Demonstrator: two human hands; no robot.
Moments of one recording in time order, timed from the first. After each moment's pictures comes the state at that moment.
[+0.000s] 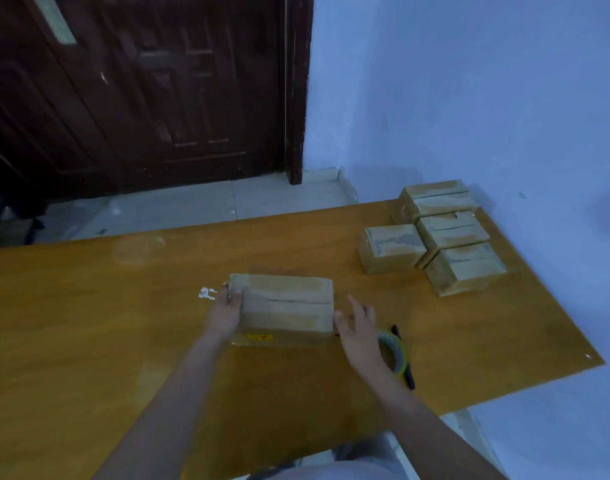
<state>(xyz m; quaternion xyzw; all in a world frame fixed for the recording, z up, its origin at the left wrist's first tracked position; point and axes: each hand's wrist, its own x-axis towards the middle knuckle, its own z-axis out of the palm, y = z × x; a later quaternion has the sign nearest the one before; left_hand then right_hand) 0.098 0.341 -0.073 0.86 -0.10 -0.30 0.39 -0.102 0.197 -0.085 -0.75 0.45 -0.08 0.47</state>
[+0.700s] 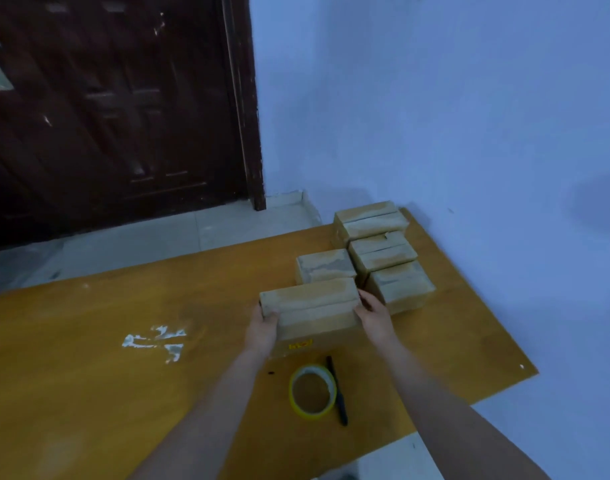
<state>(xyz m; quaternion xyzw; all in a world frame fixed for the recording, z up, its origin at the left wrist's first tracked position) -0.022 0.168 -0.052 0.80 -0.09 -0.38 0.45 -0.172 0.022 -0.055 -0.63 0.51 -0.14 0.56</state>
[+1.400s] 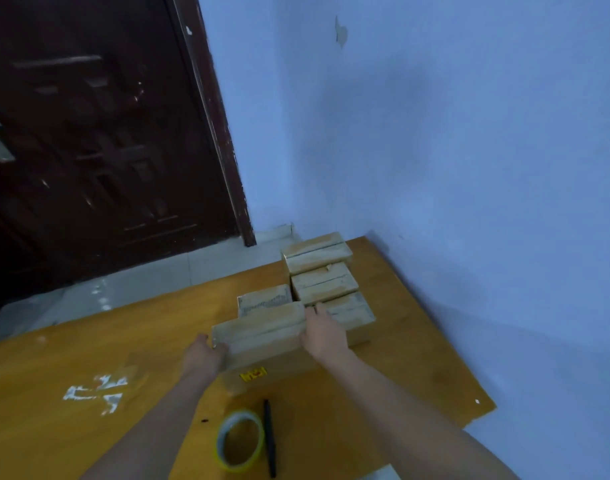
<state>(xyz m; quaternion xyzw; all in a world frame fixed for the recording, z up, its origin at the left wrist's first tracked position) -0.049 0.114 -0.035 0.93 -0.13 -0.25 0.25 -0.203 -0.051 -0.026 -0.91 0.35 0.00 0.21</state>
